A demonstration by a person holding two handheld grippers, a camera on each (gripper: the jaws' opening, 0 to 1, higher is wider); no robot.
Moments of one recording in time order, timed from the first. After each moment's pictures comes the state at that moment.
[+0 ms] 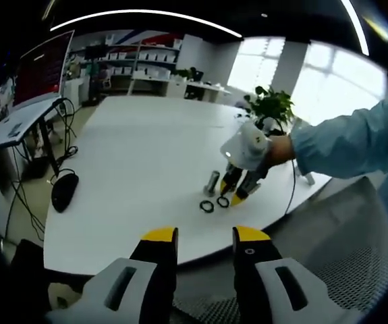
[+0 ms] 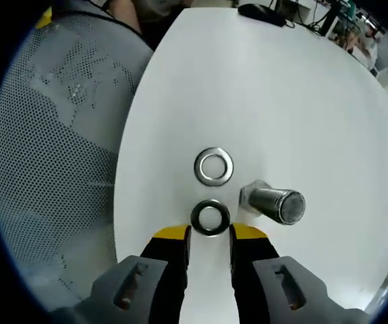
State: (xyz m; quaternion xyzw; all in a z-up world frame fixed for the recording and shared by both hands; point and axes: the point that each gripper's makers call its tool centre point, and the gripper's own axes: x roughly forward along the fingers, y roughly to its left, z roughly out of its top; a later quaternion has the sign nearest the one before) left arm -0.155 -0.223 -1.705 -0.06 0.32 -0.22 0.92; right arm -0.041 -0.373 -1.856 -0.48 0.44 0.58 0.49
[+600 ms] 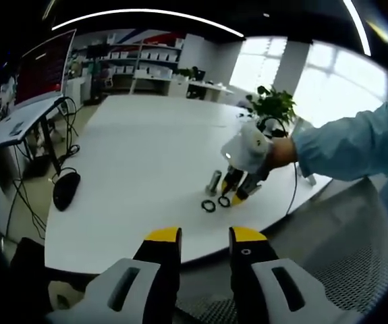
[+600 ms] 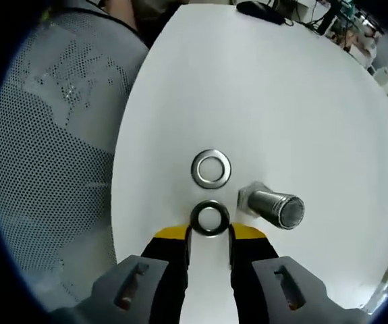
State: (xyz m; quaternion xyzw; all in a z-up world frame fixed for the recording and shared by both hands) left arm -0.155 -0.221 -1.706 -0.07 0.33 -0.21 0.92; right arm -0.039 -0.369 -1.855 -0.46 0.45 0.56 0.52
